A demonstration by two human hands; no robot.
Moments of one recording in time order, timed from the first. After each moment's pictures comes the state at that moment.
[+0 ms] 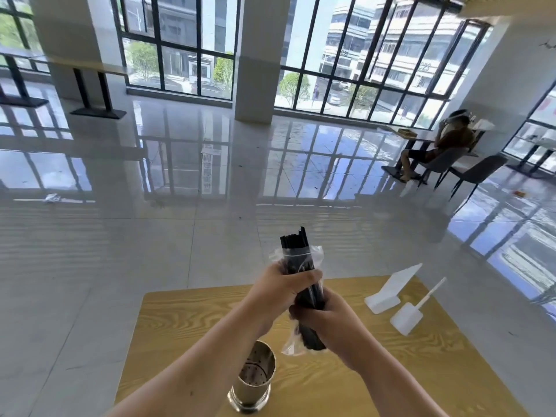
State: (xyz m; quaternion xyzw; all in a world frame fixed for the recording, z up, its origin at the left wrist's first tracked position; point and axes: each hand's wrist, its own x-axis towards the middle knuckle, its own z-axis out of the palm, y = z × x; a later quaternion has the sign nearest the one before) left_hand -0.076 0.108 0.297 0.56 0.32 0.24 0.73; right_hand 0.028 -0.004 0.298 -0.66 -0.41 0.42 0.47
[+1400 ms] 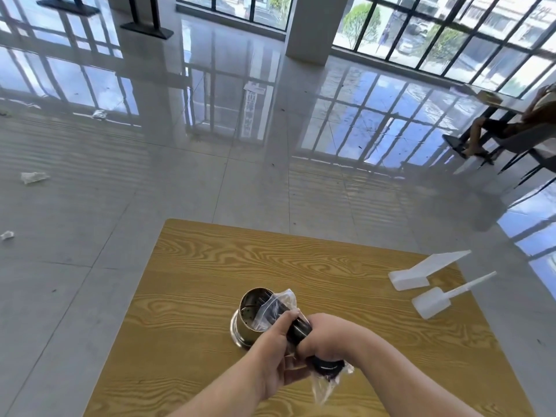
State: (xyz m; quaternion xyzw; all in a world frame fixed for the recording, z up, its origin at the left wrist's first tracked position) left_hand -0.077 0.009 0.123 0.16 0.49 0.12 0.85; right_hand 0.058 0.003 0.190 -0.75 -0.43 0.50 -0.08
